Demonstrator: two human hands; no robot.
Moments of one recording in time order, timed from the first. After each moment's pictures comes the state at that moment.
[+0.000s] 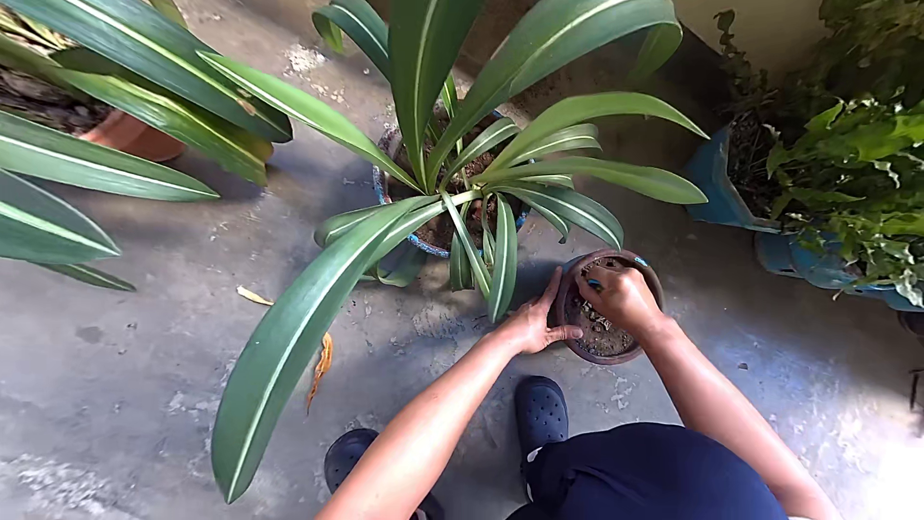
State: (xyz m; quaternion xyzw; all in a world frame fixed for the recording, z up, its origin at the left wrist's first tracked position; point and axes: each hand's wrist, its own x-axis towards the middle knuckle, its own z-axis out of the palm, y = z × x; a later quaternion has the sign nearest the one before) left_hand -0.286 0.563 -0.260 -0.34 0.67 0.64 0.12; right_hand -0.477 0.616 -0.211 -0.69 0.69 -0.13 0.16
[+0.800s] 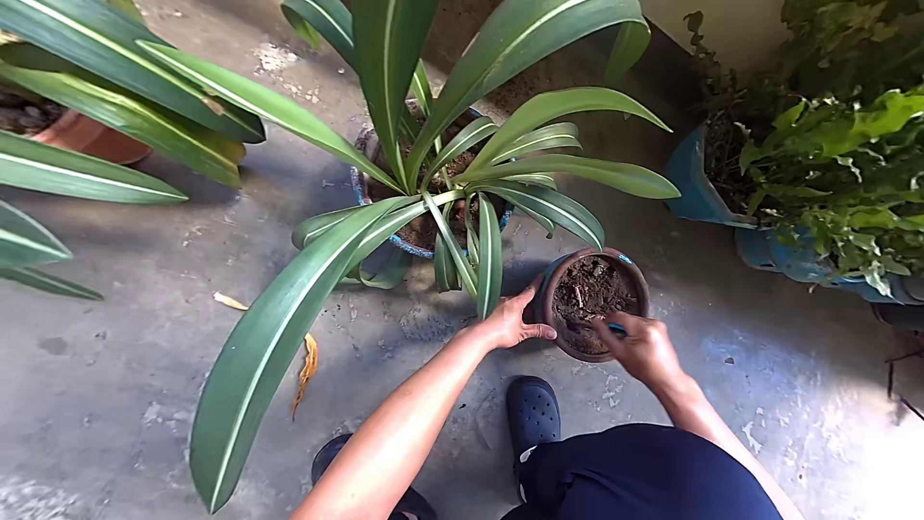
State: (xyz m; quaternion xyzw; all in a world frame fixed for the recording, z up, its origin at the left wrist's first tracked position) left_hand -0.272 0.551 -0.273 -0.33 0.71 0.61 0.11; right_hand -0.478 0.703 -0.201 -0.63 0.74 -0.17 0.16
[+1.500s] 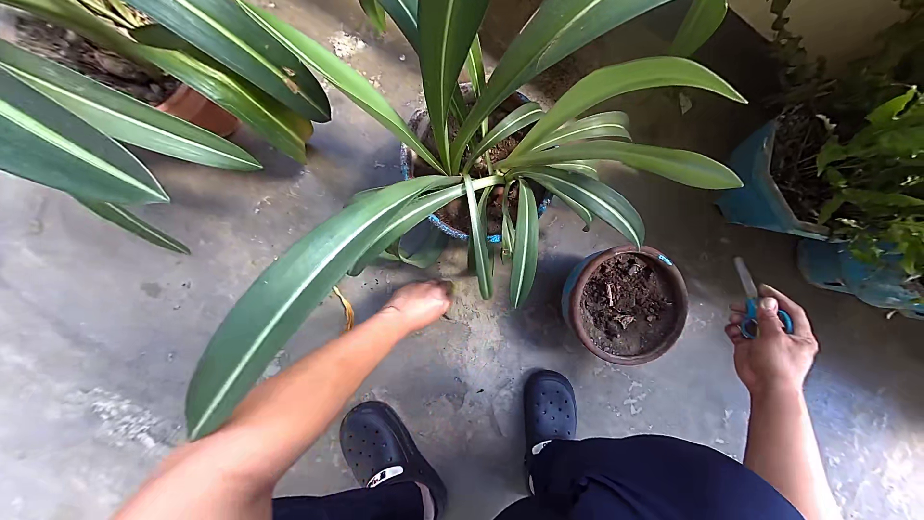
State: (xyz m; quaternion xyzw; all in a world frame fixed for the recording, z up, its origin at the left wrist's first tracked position) left_hand -0.124 0.511 -0.304 -0.30 0.86 0.23 0.34; right_hand -0.575 0.722 -0.197 -0.14 0.80 -0.52 0.26
